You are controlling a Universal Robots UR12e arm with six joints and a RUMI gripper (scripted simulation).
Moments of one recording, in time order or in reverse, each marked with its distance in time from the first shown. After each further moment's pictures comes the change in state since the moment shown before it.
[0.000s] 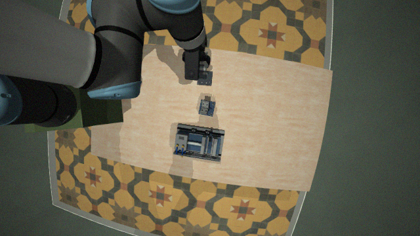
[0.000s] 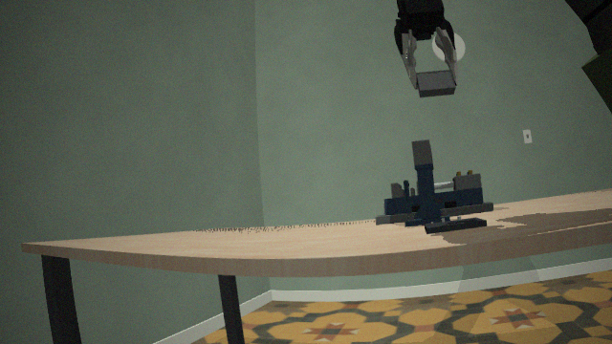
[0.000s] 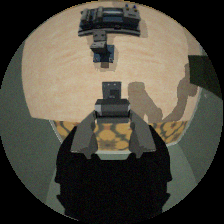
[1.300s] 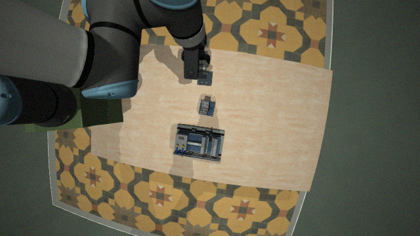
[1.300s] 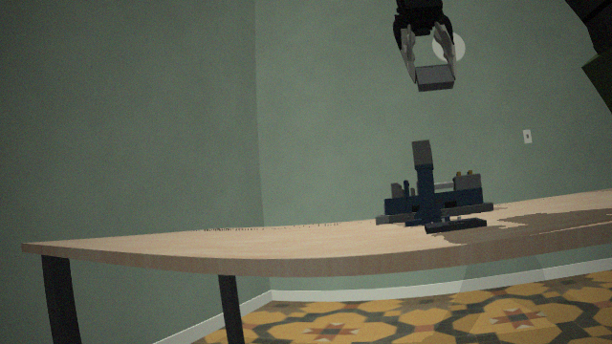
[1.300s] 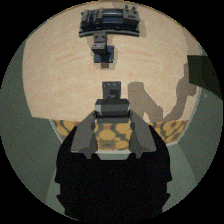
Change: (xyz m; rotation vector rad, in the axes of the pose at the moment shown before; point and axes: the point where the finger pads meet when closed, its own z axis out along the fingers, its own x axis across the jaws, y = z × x) arm 0.000 0.000 -0.010 0.000 0.000 0.000
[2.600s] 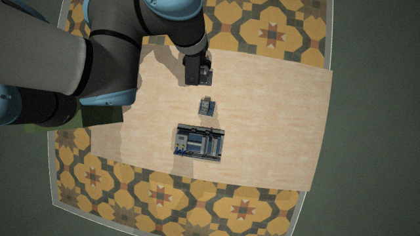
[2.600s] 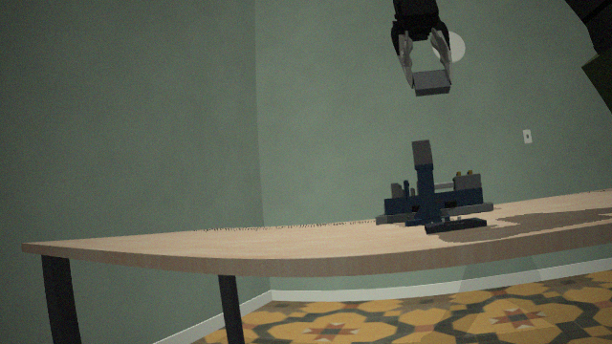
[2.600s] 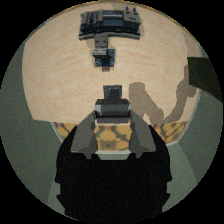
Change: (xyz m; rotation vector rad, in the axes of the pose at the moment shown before) arm -0.005 -0.019 0.002 0.001 0.003 0.010
